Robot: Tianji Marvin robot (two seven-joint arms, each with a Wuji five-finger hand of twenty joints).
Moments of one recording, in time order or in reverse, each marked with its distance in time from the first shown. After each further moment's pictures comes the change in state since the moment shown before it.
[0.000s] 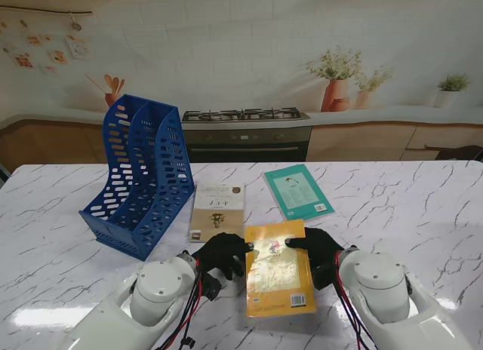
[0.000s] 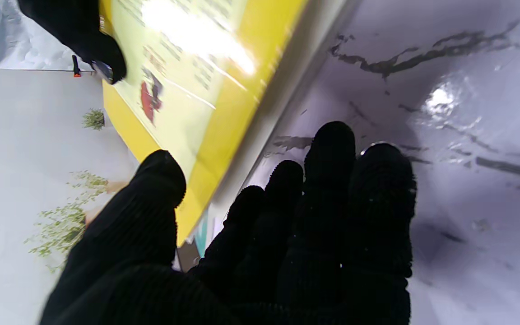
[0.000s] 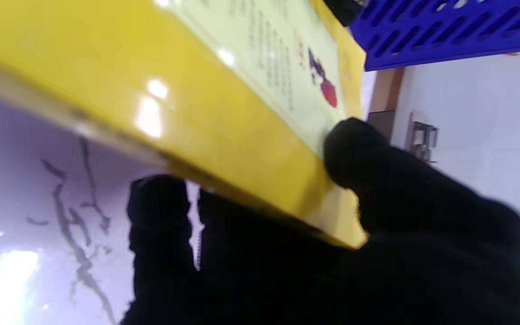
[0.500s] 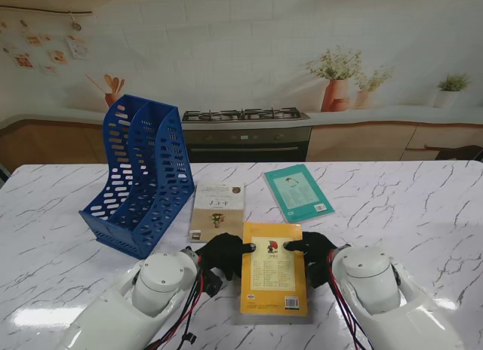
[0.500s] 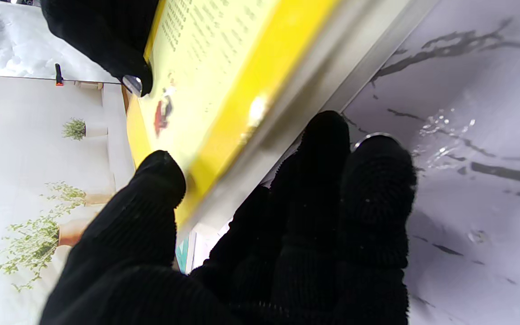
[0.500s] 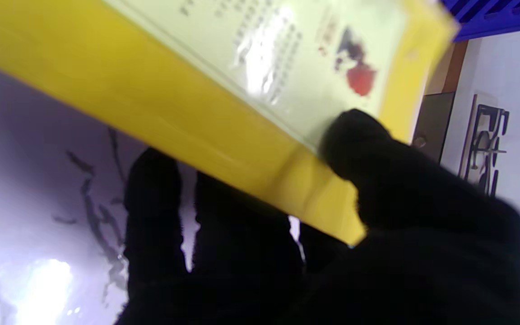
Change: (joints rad) left arm -0.071 0.001 0.037 0.066 -0.045 0.047 -0.054; right arm 0.071 -0.018 -0.055 0.064 -0.014 0.152 -0.060; left_hand -0.001 0.000 0.009 0.000 0.003 0.062 0.030 0.008 0.048 0.047 0.052 0.028 0.087 -0.055 0.042 -0.001 0.167 -0.076 -0.004 -0.049; right_hand -0.007 -0.042 -0.025 0.007 -0.076 -0.064 0.038 -0.220 -0.107 0.021 -0.099 -0.138 -0.103 0.001 -0.209 -0.032 -0.137 0.010 -0.174 -0.052
